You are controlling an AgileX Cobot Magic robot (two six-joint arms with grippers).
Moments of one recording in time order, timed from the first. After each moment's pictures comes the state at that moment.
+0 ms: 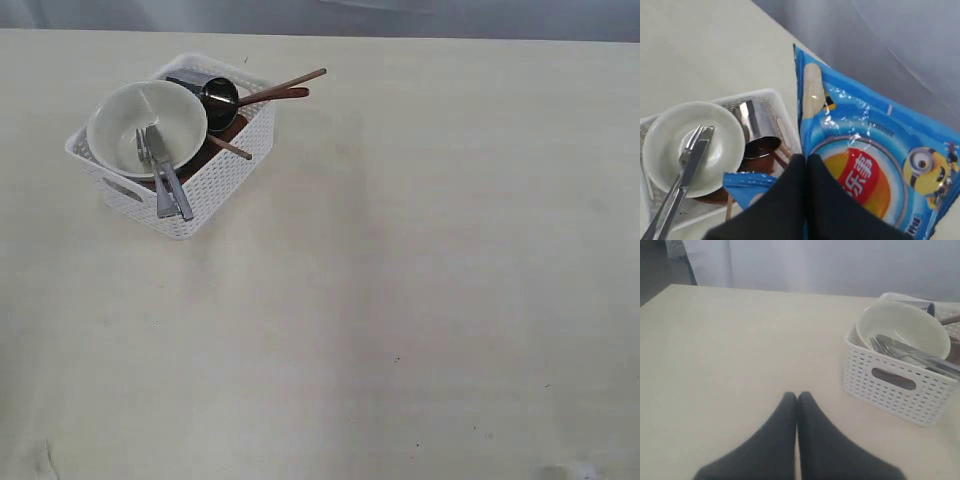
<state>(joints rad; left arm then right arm) -0.08 0.01 0.00 0.23 0.38 -0.29 0.93 2.01 -2.25 -0.47 1.20 0.22</state>
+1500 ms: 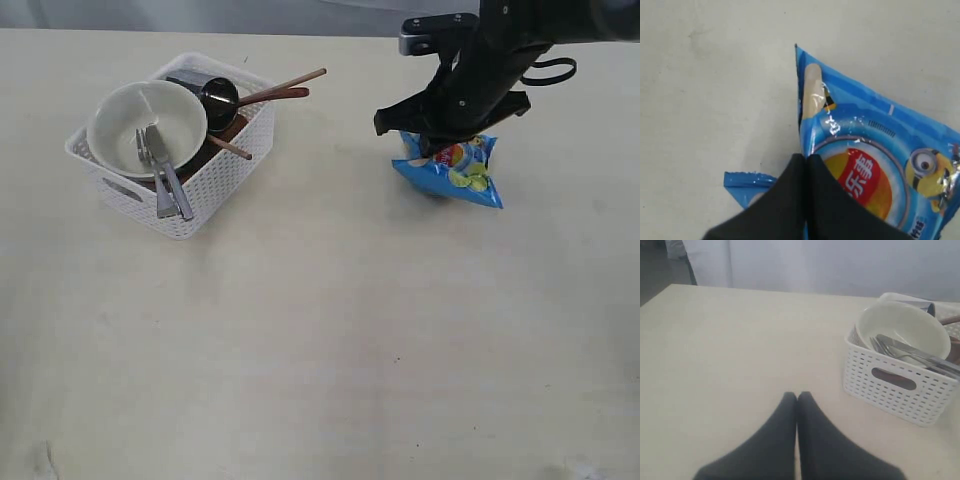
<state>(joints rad) -0.08 0.01 0.00 0.23 0.38 -0.29 0.35 1.99 -1.32 0.03 0.63 0.04</state>
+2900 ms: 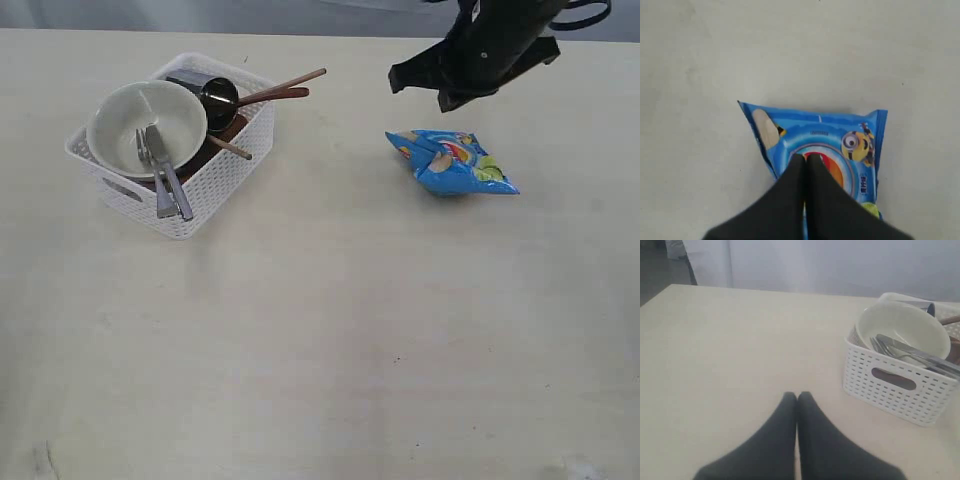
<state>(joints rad) -0.08 0.01 0.00 0.23 0.38 -0.29 0.35 1.90 -1.38 -0.11 0.71 0.12</state>
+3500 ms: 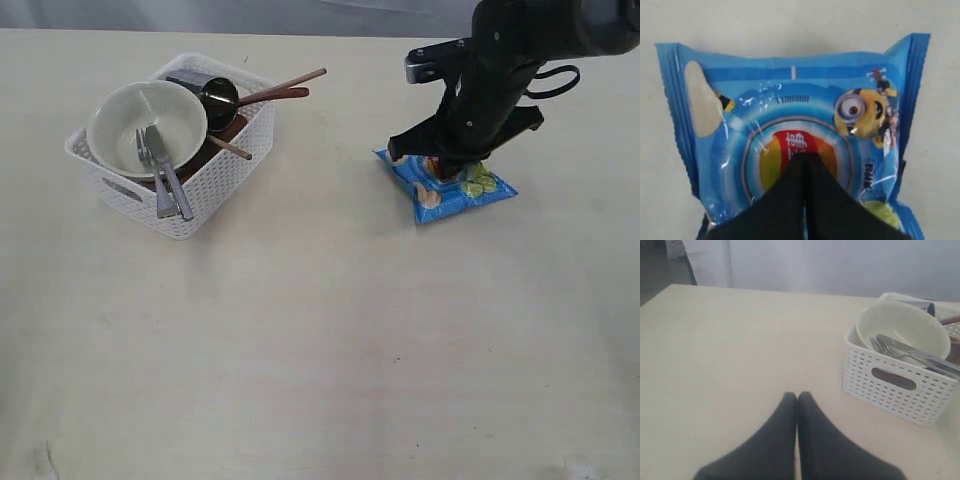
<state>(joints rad) -0.08 0.01 0.00 0.23 0.38 -0.29 0.35 2.04 -1.31 -0.12 0.68 0.13</state>
